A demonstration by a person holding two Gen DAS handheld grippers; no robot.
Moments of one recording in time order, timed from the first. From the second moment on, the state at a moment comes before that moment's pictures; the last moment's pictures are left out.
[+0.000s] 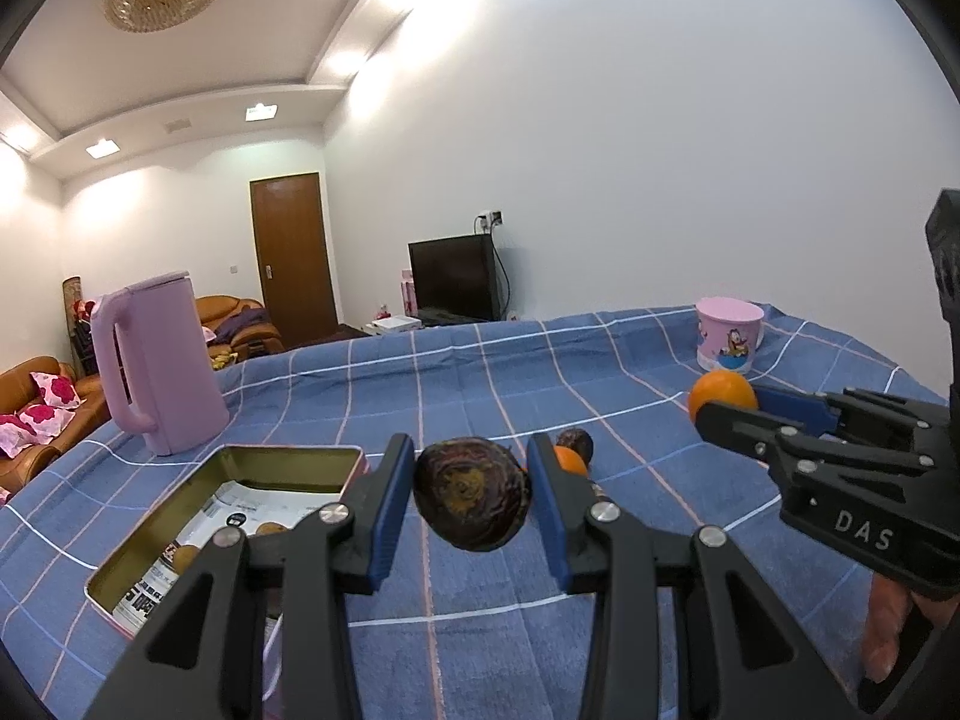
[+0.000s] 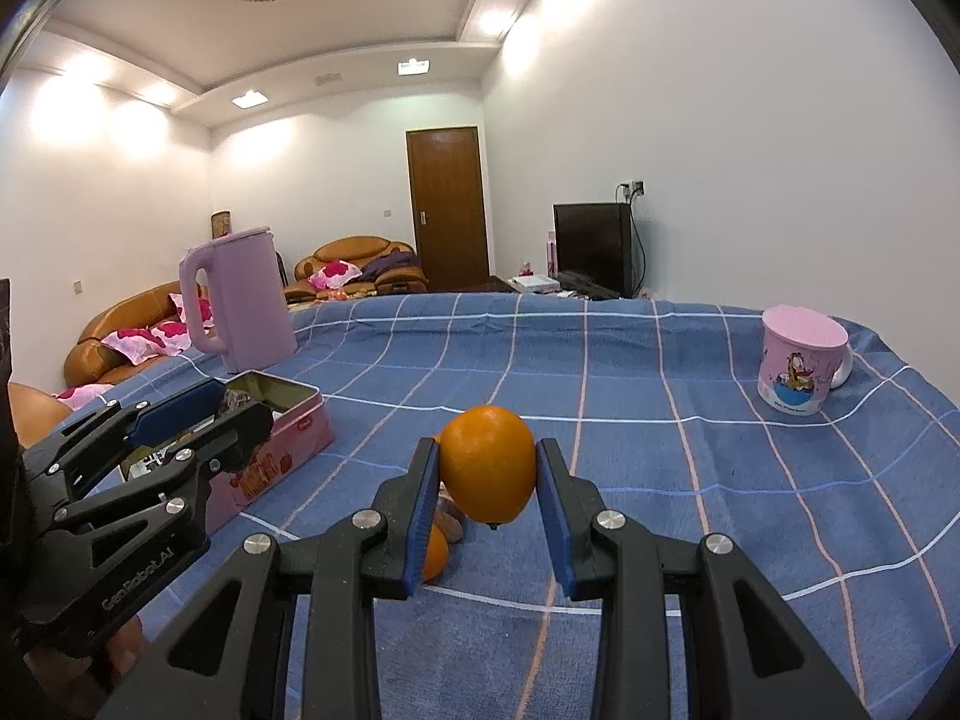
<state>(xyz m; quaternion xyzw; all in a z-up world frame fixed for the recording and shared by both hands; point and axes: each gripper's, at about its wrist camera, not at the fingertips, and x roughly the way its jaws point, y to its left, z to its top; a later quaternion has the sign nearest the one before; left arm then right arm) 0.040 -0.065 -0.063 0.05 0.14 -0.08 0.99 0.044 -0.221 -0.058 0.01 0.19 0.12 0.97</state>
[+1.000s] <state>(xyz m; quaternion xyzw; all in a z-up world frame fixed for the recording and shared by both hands) 0.053 -0.015 -0.055 0.03 0.14 0.00 0.99 0.048 -0.182 -0.051 -0.02 0.17 0.16 0.97</state>
